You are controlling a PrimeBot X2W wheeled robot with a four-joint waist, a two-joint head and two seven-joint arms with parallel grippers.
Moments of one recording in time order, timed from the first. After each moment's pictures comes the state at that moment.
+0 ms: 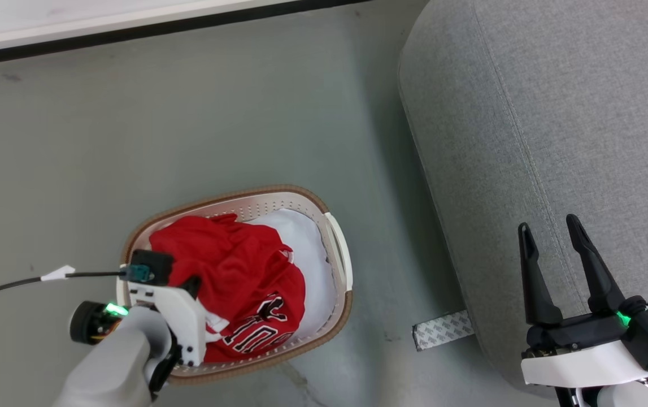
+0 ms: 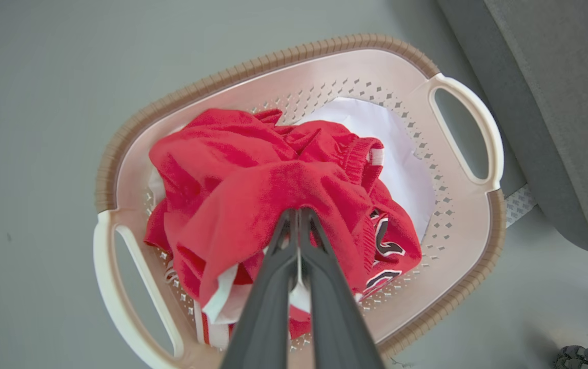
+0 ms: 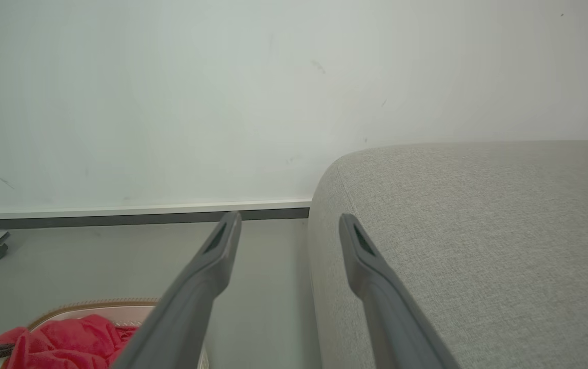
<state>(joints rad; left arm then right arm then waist) -0.71 0.28 -0.74 1.02 -0.63 -0.05 -0.08 -0.18 -0.05 0.11 0.04 0.24 0.13 -0.26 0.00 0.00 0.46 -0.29</state>
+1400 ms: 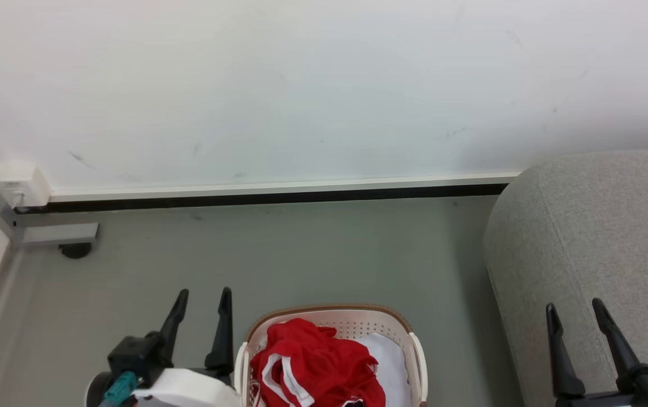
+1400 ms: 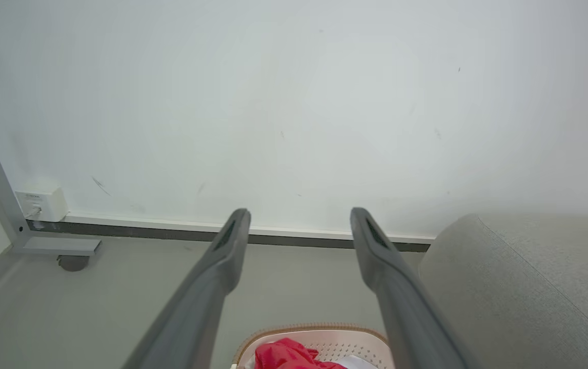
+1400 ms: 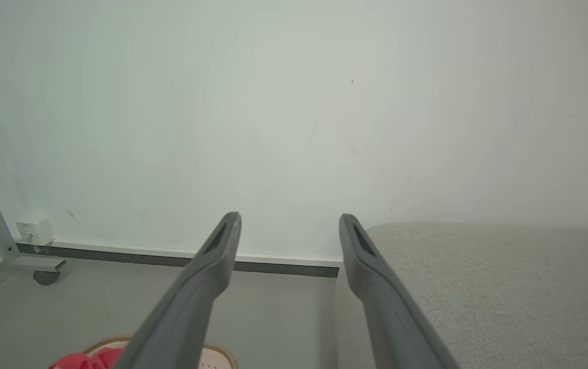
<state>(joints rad) -0.15 0.13 -0.26 0.24 -0.34 0.08 -0.26 0.00 -0.05 -0.01 0.12 0.13 0.13 -0.26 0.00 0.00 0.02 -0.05</state>
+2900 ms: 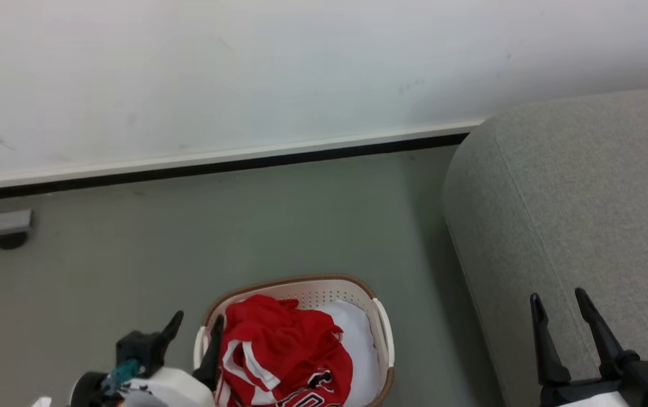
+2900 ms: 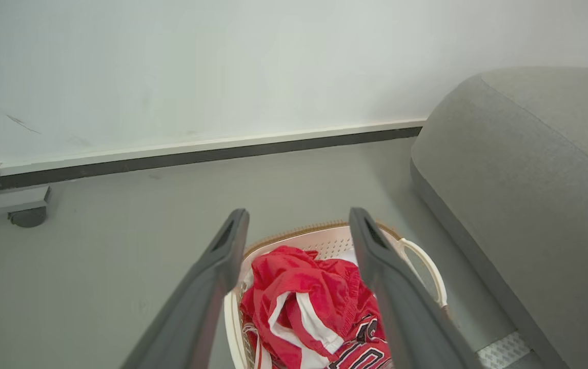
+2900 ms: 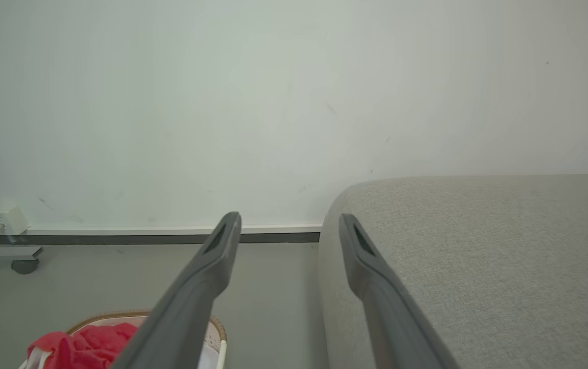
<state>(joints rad) -0.15 0.12 -0.14 0.39 -0.16 -0.06 -0.15 -0.03 -0.05 0.04 0.16 0.17 0.13 -0.26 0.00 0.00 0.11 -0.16</state>
